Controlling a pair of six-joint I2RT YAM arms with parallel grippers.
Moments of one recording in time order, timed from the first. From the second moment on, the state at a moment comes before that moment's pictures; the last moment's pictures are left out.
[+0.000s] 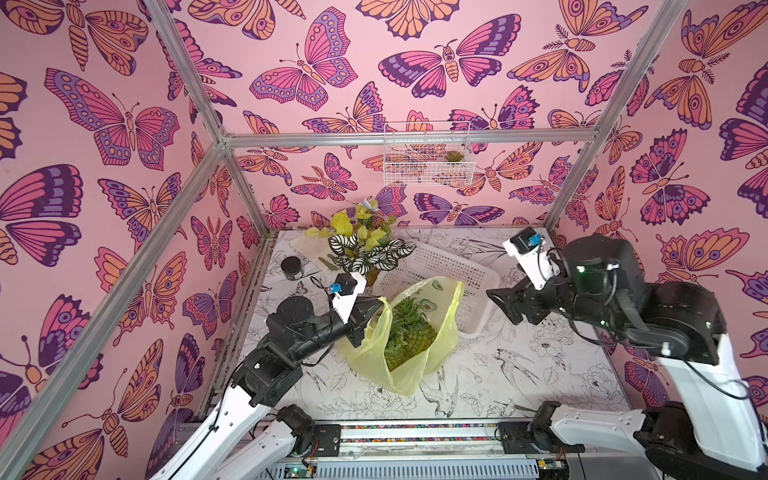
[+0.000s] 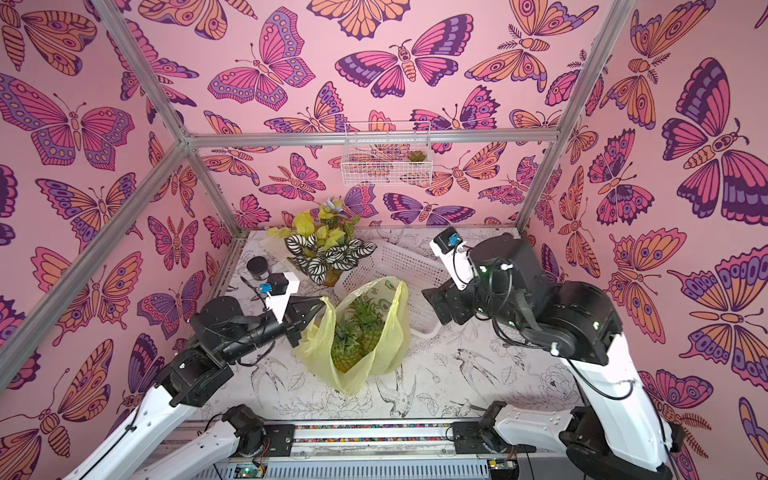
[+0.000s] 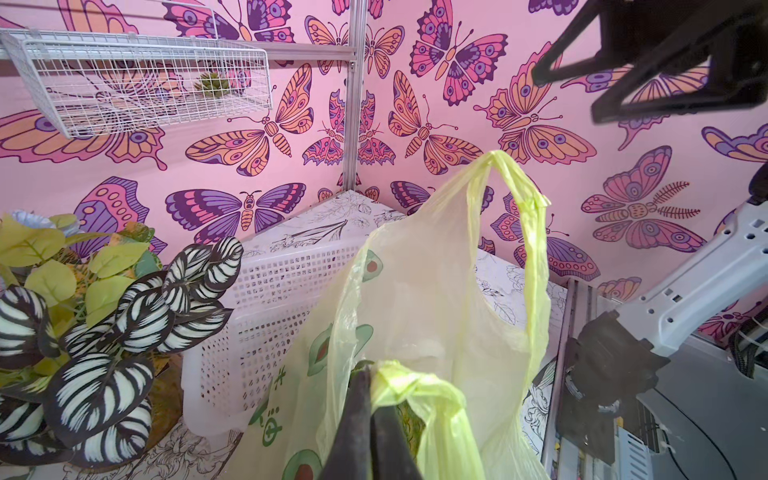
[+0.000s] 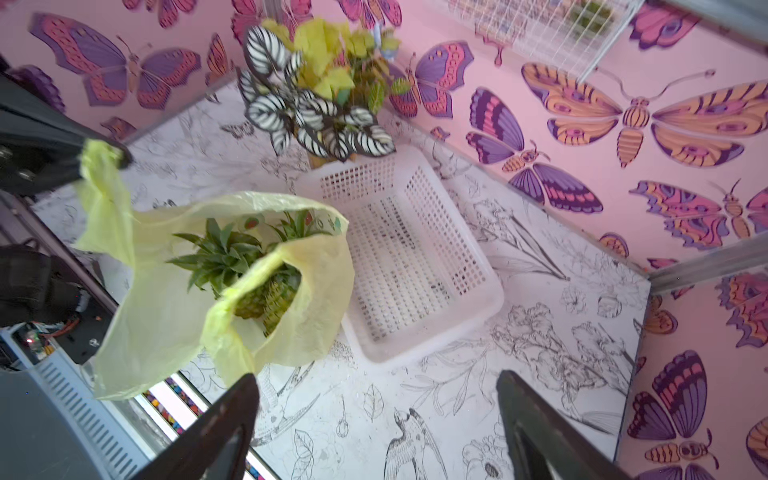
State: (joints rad) left arm -0.61 0.71 0.86 -0.27 0.34 -0.03; right arm 0.82 1.20 2.01 -1.42 0.17 0.02
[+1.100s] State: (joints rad) left arm -0.61 0.73 0.85 -0.23 0.34 -0.03; right arm 0.96 1.64 1.91 -1.05 -0.46 0.21
